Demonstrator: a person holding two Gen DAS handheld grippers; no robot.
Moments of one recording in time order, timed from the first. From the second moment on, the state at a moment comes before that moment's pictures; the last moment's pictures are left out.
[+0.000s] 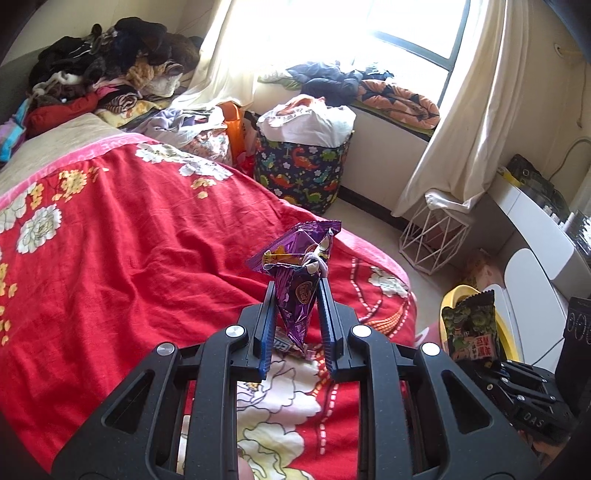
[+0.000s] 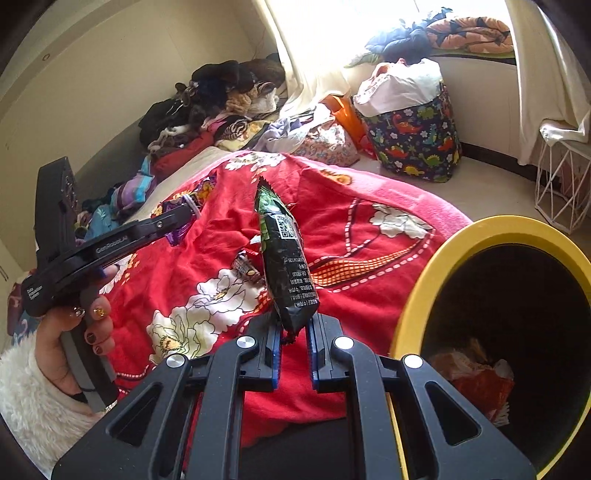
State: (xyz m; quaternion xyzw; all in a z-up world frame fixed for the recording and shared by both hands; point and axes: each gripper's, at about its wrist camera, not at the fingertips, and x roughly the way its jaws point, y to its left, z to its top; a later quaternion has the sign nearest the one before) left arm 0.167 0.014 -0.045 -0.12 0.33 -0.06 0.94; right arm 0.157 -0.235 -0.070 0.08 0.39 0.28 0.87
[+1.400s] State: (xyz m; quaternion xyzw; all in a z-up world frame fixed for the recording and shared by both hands) left arm 0.141 -0.090 -0.022 -0.07 0.31 -0.18 0.93; right arm 0.150 -0.337 -0.062 0.16 0.38 0.16 0.90
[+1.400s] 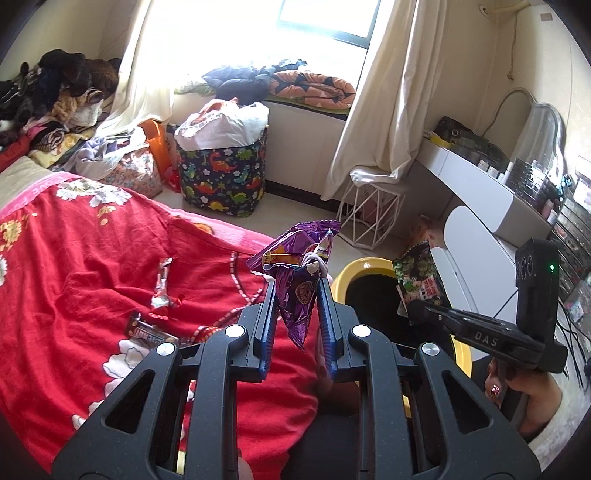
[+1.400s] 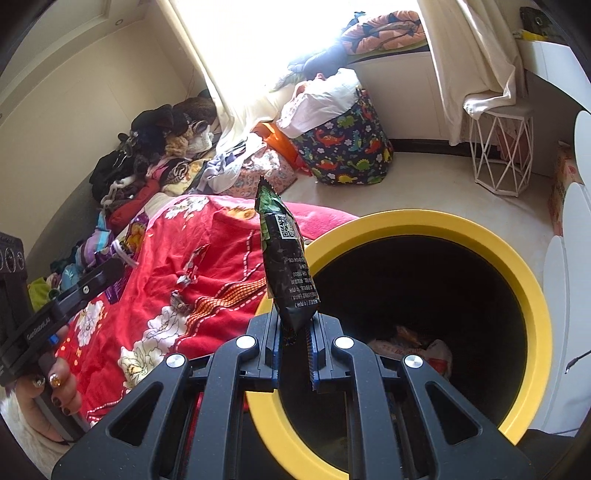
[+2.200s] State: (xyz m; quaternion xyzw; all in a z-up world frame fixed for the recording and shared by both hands) left arm 0.127 -0.162 -0.043 -0.01 0.34 -0.26 0.91; right arm 0.147 -0.389 -0.074 0.19 0.38 0.09 0.90
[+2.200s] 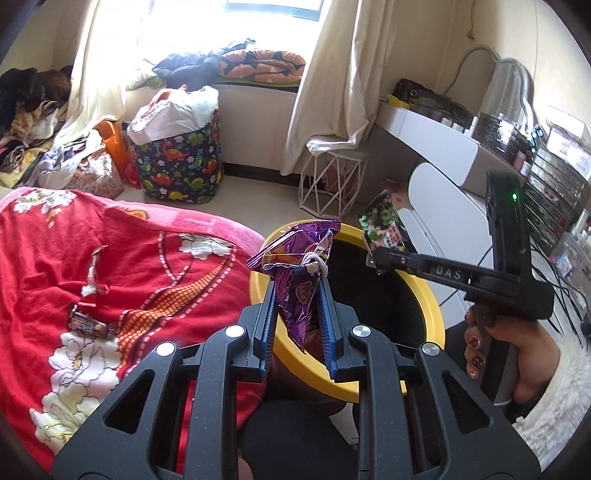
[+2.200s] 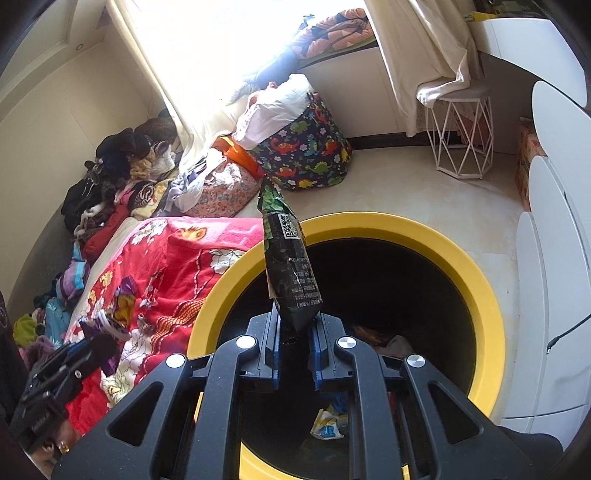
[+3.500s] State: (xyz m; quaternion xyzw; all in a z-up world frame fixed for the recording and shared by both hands) left arm 0.147 -0.092 -0.042 -0.05 0.32 -0.13 0.94; right arm 0.148 -0.349 -0.050 0.17 0.33 0.11 0.92
